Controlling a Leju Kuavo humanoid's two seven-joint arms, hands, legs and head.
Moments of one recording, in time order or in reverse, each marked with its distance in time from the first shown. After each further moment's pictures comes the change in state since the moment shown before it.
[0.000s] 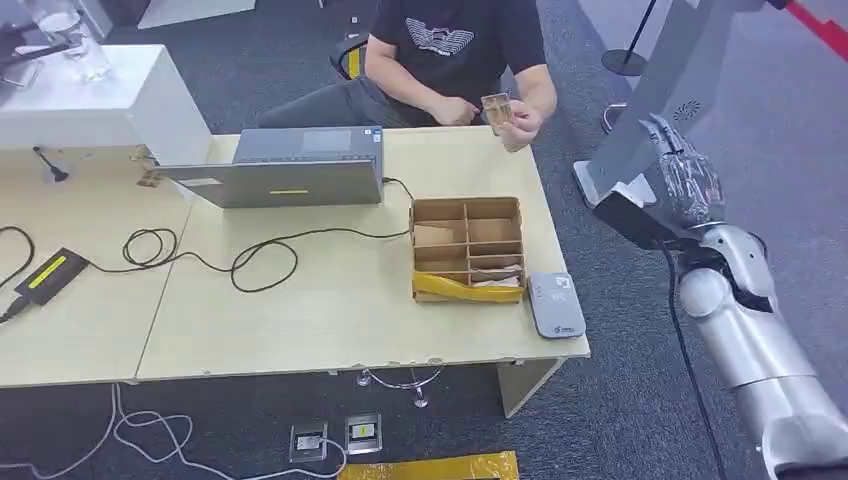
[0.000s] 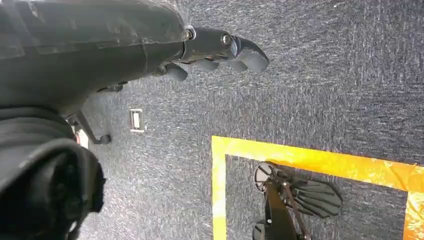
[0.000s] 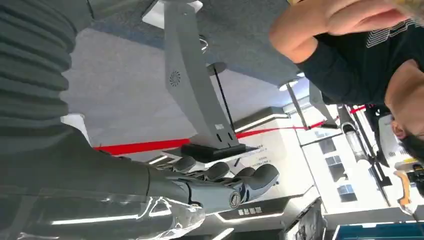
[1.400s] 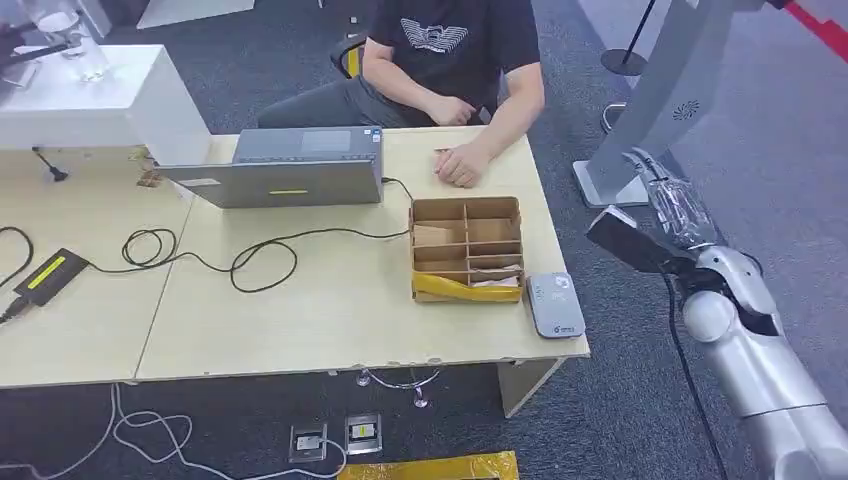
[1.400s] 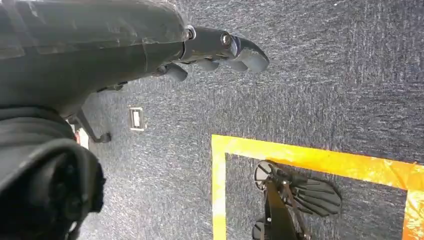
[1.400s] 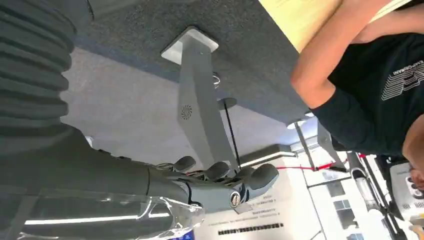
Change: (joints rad) left arm 0.001 0.001 -0.015 0.000 0.021 0.001 0.000; right arm 0.106 -0.048 0.001 -0.167 -0.043 0.168 0.092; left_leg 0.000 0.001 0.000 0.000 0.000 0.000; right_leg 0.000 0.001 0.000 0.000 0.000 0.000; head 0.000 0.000
